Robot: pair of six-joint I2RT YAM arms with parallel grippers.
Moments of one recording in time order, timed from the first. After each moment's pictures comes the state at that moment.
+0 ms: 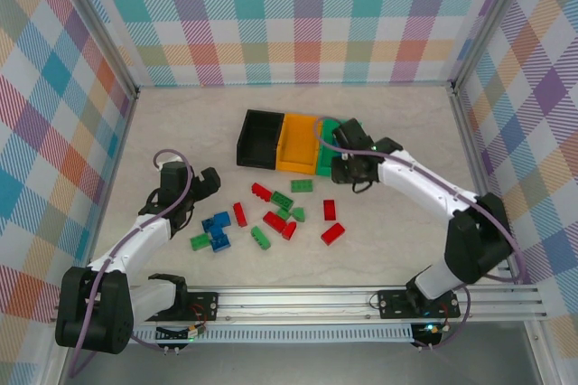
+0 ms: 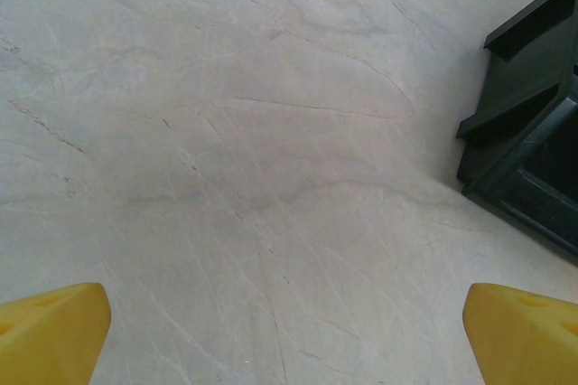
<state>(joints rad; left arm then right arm) -0.12 1.10 0.50 -0.11 -0.11 -0.52 0.58 1.56 1.23 -0.77 0.11 0.45</state>
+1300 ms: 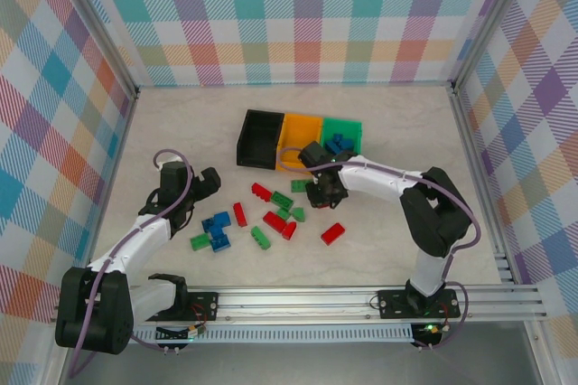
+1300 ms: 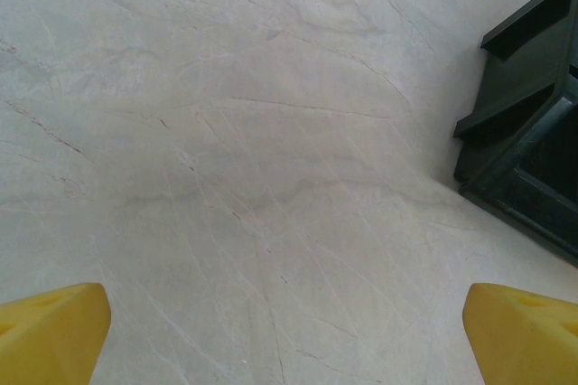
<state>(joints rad) -0.12 1.10 0.50 -0.11 -0.10 -0.52 0.74 1.79 1.24 -0.74 0.06 0.41</state>
